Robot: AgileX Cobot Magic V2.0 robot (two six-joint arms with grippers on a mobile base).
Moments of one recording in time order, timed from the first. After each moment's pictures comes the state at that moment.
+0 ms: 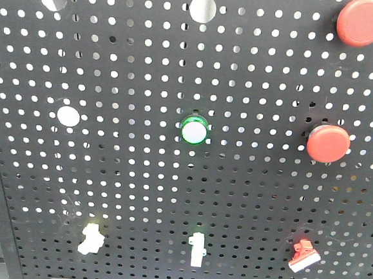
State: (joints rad) left arm -0.51 0.31 -0.33 0.14 0.40 -0.05; right arm 0.26 0.40 -0.55 0.68 0.48 -0.87
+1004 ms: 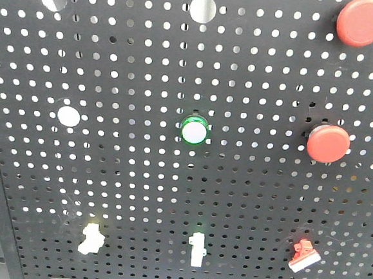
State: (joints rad) left arm -0.49 0.29 -0.27 0.14 0.40 -0.10; right arm 0.26 0.13 -0.33 0.44 0.32 -0.53
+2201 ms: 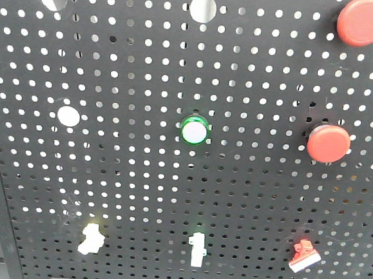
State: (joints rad) left arm -0.12 -0.01 0.03 0.01 0.10 -0.09; right arm 0.26 0.13 -0.33 0.44 0.32 -0.53
